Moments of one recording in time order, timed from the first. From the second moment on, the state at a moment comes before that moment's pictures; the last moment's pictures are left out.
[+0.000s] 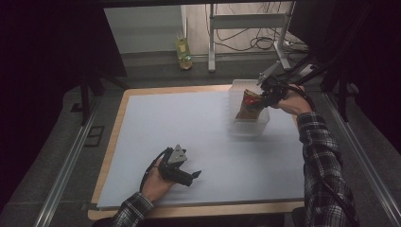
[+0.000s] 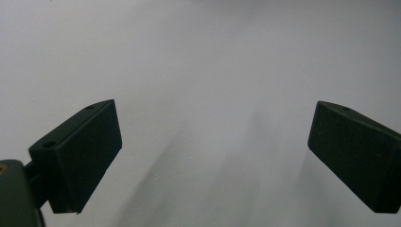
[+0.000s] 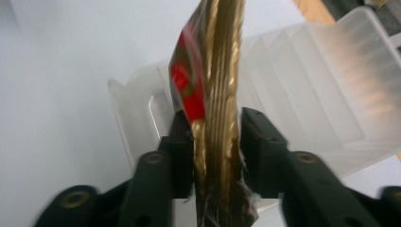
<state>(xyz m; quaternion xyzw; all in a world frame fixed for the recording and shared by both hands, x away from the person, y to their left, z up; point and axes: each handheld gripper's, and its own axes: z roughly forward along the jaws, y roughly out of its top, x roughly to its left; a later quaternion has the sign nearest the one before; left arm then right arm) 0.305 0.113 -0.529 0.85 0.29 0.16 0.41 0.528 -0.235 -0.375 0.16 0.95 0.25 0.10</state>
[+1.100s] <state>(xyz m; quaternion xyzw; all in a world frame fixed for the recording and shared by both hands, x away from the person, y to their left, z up) 0.304 0.115 -0.531 0.85 0.28 0.18 0.40 0.505 -0.236 -0.351 0.21 0.91 0.33 0.13</state>
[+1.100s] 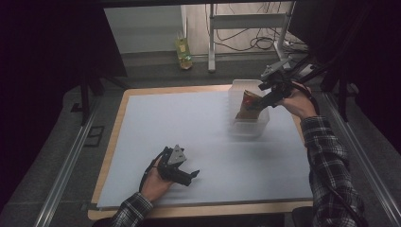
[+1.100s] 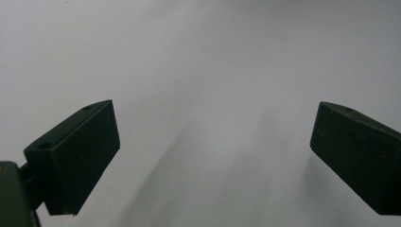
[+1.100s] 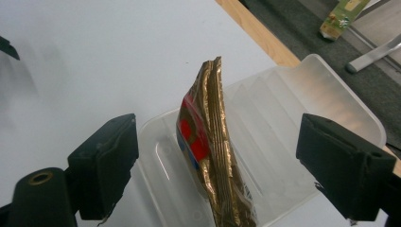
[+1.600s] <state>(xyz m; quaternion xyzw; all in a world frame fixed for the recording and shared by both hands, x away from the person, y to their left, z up) 0.306 0.118 -0.529 0.85 0.29 0.16 0.42 0.493 -0.238 -0.348 0.23 0.89 0.37 0.13</state>
